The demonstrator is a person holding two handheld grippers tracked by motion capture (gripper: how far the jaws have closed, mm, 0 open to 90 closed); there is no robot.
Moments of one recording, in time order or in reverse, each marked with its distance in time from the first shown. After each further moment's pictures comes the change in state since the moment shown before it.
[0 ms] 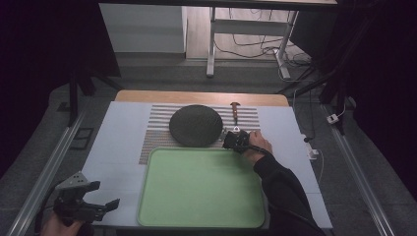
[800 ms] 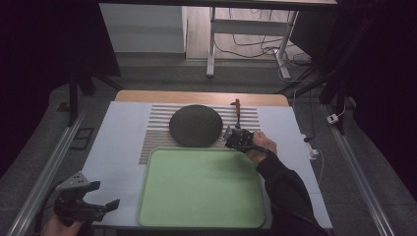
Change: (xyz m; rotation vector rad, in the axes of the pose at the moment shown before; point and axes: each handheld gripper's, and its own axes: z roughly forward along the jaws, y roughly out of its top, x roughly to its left) left arm -0.001 0.000 0.000 -0.001 0.003 0.007; right arm -0.013 -0.007 -0.029 -0.080 -0.043 0.037
